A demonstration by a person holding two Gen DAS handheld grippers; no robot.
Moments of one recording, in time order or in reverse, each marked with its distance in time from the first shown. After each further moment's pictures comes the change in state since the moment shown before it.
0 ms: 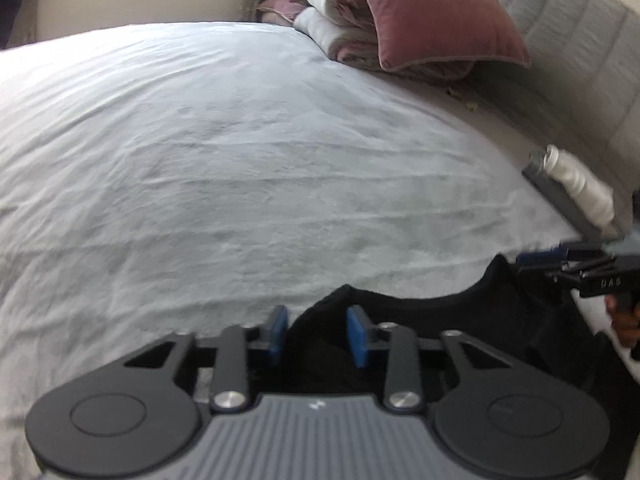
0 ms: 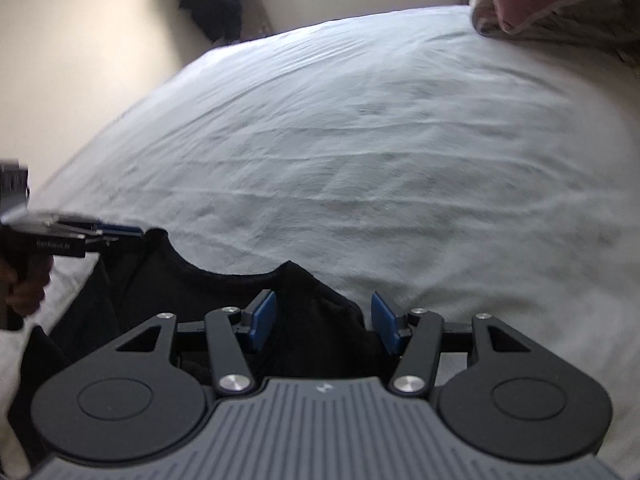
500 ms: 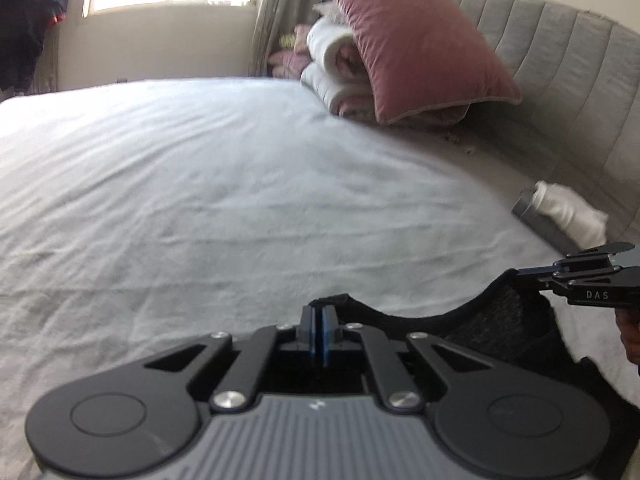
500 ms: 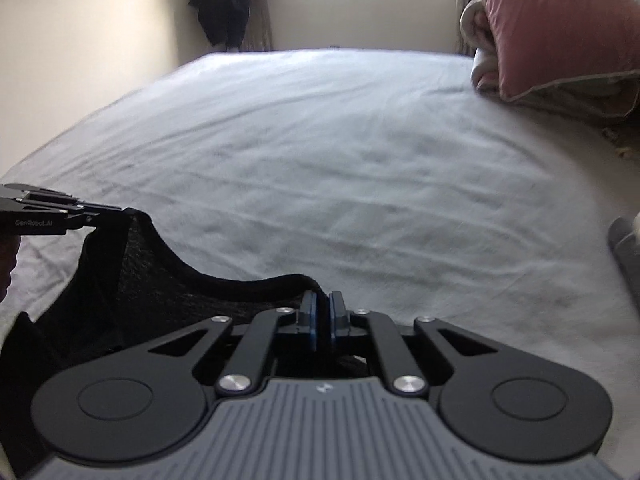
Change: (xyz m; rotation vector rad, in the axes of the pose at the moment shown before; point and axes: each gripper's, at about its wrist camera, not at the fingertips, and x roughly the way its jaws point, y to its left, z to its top) left arm -0.064 -0.031 -0.003 0.009 -0.196 0.055; right arm -0.043 0.032 0.008 -0.106 -0.105 -0.114
